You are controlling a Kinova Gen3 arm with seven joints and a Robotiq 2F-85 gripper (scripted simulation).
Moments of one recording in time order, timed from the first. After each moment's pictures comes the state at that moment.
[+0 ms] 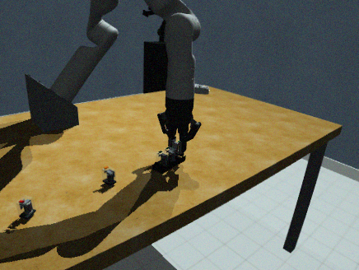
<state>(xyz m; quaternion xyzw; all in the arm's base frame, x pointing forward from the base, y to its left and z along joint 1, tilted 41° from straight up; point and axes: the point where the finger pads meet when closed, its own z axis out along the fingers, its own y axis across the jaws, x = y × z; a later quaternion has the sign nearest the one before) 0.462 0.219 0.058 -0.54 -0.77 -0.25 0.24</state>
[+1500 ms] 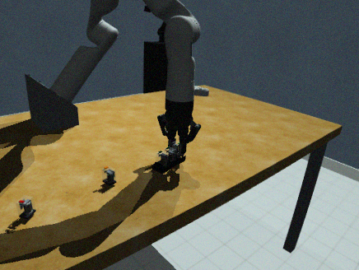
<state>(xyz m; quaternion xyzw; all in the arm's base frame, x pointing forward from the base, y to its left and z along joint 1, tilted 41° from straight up) 0.462 0.222 0.054 -0.54 -0.77 -0.25 0.24</state>
